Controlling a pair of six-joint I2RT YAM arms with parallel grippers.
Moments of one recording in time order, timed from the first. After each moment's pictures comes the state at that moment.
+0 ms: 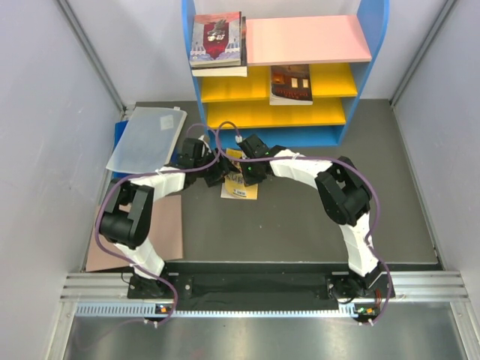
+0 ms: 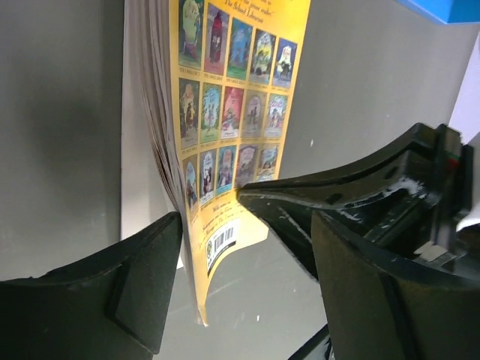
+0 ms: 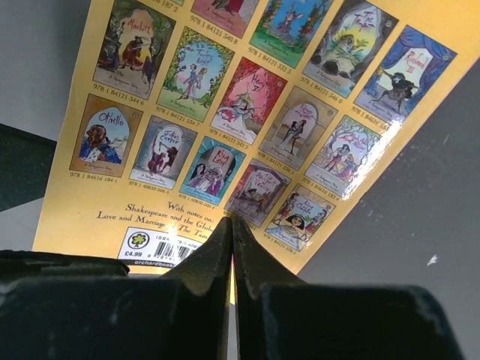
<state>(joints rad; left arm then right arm) -0.32 1.70 0.93 0.04 0.40 -0.81 0.74 2.11 1.55 -0.46 -0.04 0.38</state>
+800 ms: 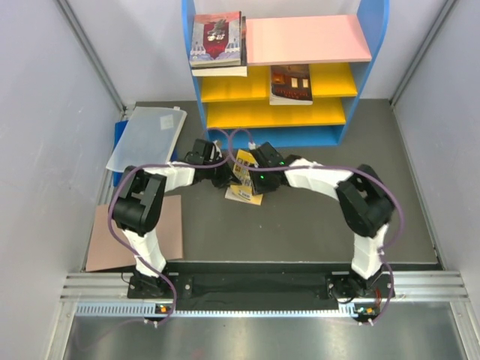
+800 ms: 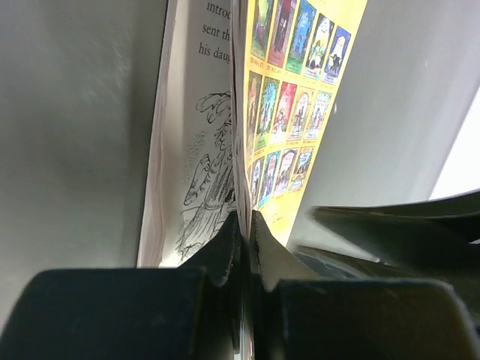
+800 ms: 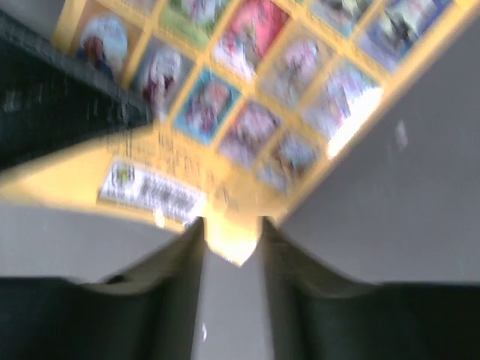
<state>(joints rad) -0.35 1.85 1.04 -0.05 0.49 -0.74 0.73 1.93 1.33 -0.40 -0.02 0.41</state>
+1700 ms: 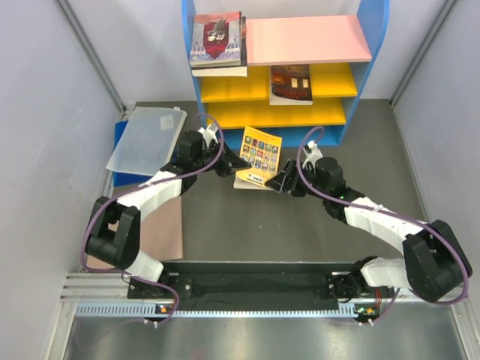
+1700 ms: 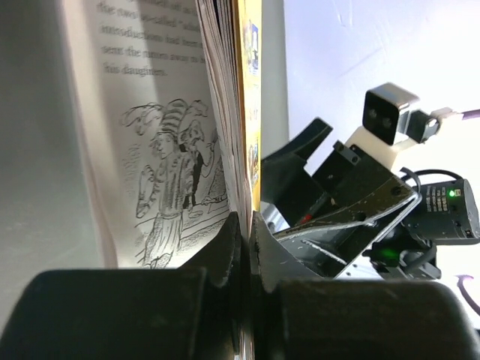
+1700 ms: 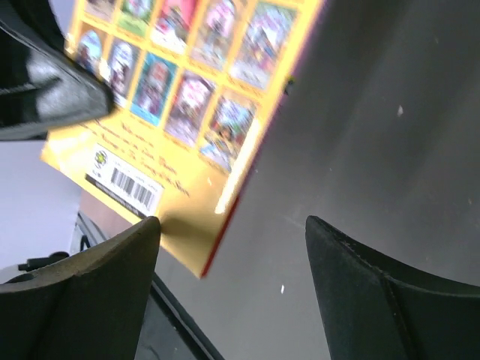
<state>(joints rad) -0.39 1.52 0.94 0.18 0.66 -1.00 0.51 1.26 0.61 0.24 -0.33 0.73</state>
